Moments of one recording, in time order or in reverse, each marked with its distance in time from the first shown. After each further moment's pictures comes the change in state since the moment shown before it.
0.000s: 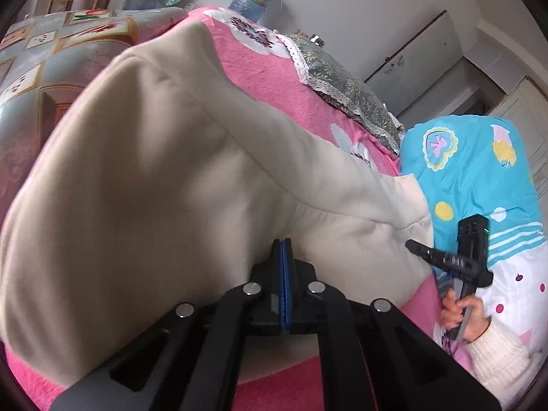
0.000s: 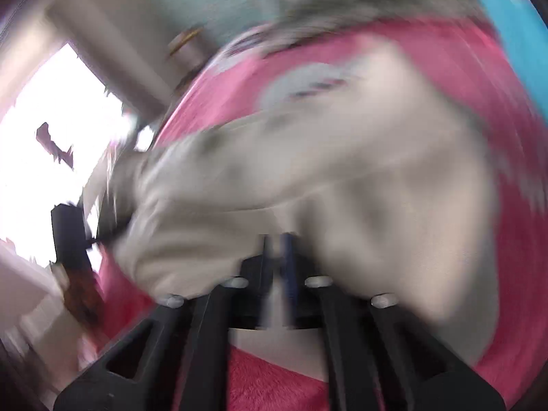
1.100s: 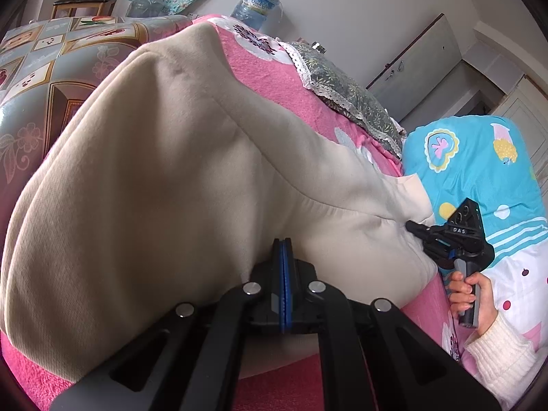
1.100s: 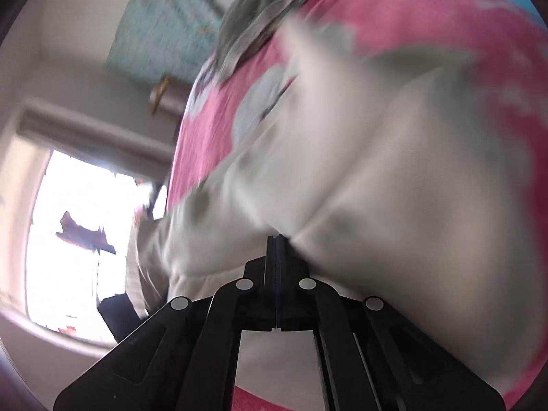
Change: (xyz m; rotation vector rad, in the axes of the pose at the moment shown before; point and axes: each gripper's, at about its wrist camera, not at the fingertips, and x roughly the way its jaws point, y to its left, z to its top) left arm -0.003 0.004 -0.010 0.017 -0.046 0.017; right arm 0.000 0.000 0.012 0.144 -0.034 0.080
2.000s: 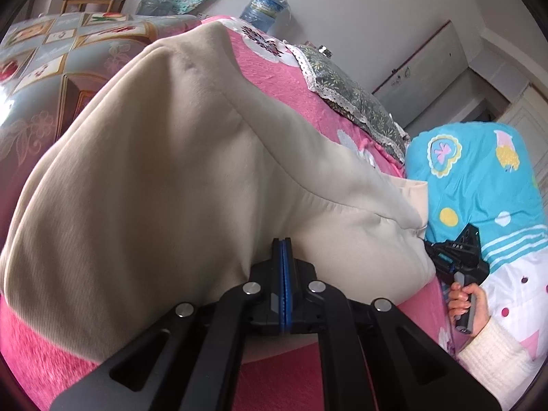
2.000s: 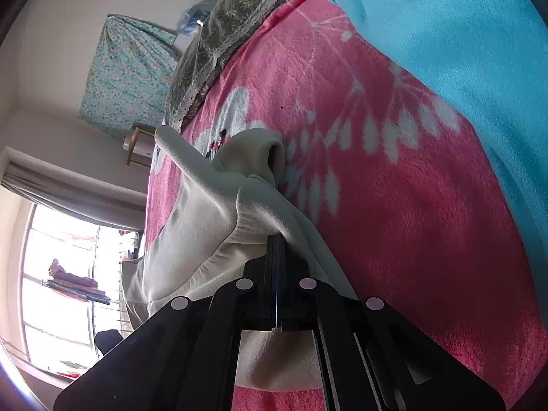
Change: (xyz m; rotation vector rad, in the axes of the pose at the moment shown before) left arm -0.006 -0.001 -0.006 -0.057 -0.015 0.008; right arm -0.037 -0.047 -0.005 0.100 -0.104 -0.092
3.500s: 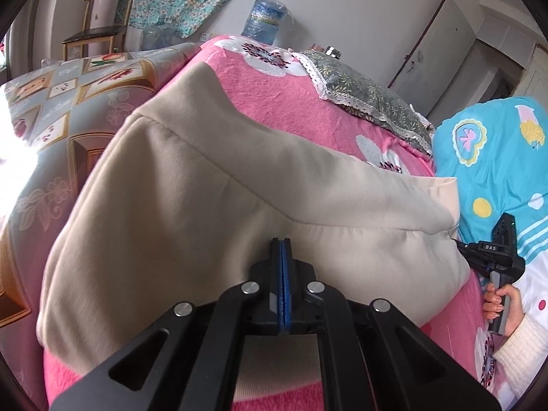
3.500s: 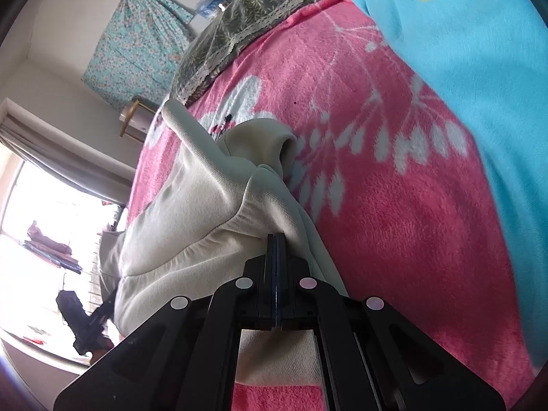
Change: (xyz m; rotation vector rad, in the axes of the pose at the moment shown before) left arm 0.000 -0.025 0.021 0.144 -0.025 0.199; right arm -0.007 0.018 -0.003 -0.185 -0.002 -0.126
